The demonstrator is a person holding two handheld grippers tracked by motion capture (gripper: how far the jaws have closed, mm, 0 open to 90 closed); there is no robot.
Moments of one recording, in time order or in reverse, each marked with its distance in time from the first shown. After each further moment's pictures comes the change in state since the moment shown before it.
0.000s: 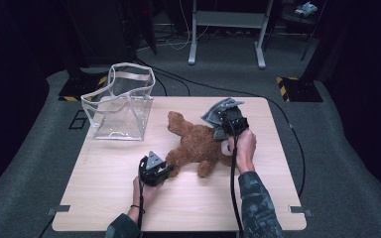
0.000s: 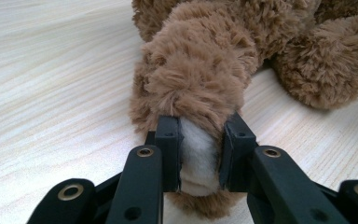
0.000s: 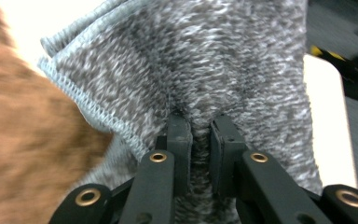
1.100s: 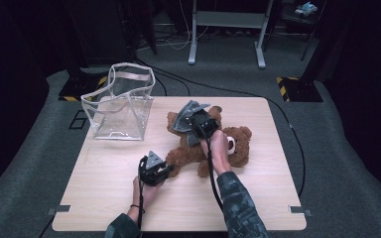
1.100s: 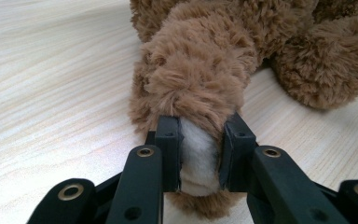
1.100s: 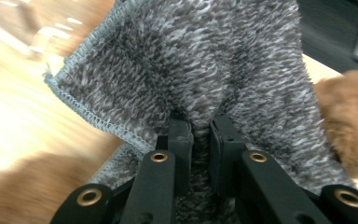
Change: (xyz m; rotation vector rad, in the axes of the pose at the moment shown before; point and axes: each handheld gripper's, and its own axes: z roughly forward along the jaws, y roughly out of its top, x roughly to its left) left arm 0.000 0.000 0.001 0.001 -0.007 -0.016; right arm 0.080 0.016 0.008 -0.010 0.157 -0.167
